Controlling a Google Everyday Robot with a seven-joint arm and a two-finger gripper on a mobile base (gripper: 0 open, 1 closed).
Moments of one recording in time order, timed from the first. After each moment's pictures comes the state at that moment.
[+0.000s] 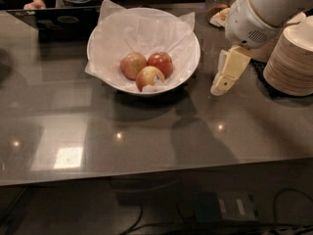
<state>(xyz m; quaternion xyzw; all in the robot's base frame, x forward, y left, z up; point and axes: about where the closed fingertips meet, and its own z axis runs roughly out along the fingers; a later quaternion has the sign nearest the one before) 0.551 -0.138 0.957 -0.66 0.70 0.01 0.28</state>
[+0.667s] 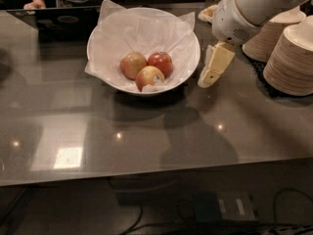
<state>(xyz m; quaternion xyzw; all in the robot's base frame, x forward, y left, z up) 0.586 -0.121 0.953 -0.67 0.68 0.01 0.31</state>
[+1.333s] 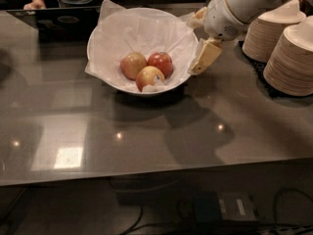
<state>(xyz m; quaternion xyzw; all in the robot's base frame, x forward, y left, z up) 0.622 -0.106 0.942 -0.68 0.66 0.03 0.32</state>
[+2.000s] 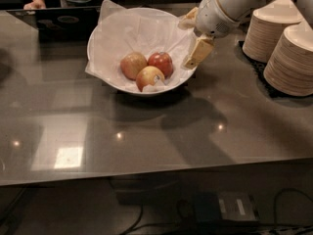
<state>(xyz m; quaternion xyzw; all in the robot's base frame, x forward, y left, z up) 0.643 -0.091 0.936 -0.70 0.64 0.05 0.32</state>
